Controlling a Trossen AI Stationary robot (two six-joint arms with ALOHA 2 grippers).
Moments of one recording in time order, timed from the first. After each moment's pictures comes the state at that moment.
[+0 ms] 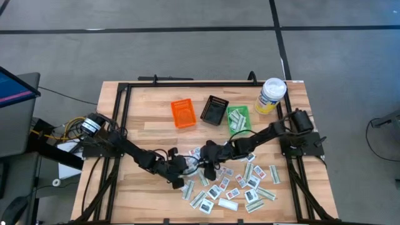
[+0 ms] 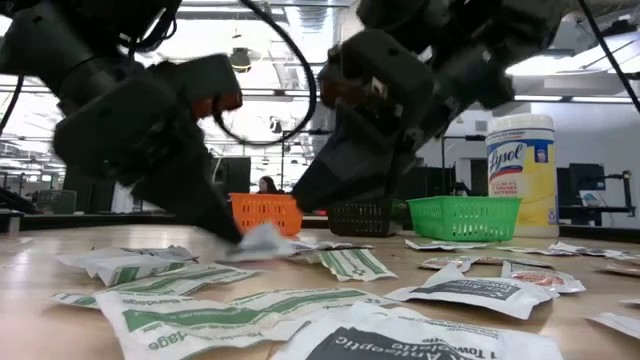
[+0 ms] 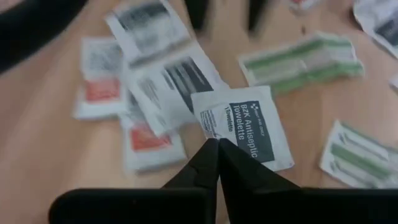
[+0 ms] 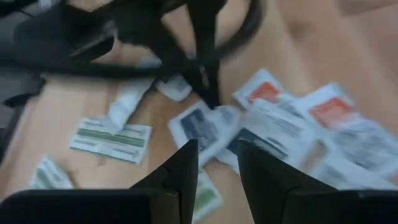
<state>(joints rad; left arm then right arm) -0.51 1.62 0.75 0.15 -0.47 -0.48 0.25 1.94 0.98 0.32 0.00 0.44</state>
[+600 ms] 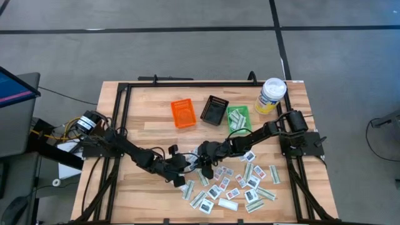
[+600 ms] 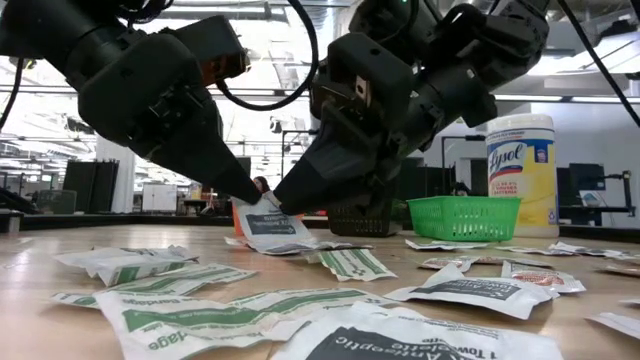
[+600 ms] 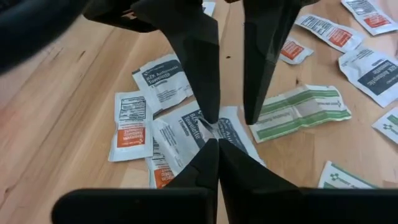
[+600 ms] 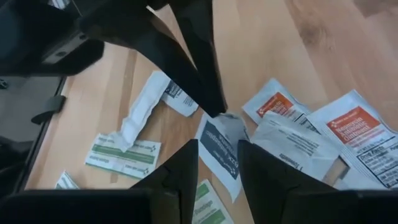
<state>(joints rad) -0.52 1.57 0.75 0.18 -0.55 -0.42 0.21 1.99 0.98 0.41 -0.08 0.49</state>
